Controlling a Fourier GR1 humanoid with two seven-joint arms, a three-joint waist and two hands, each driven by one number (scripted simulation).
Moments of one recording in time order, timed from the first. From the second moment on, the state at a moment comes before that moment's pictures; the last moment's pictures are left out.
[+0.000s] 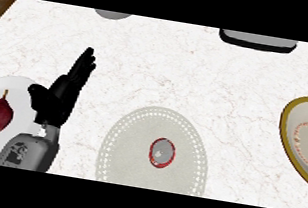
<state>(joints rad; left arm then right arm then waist) -0.19 0.10 -0.09 -1.51 -0.01 0.11 0.09 -0.05 -0.89 -0.12 -1.58 0.14 -0.06 -0.22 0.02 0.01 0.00</state>
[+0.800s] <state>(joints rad) -0.17 0.09 -0.08 -1.54 -0.01 0.09 0.09 -0.37 -0.79 -0.05 -0.83 0.22 0.20 -0.60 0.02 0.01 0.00</state>
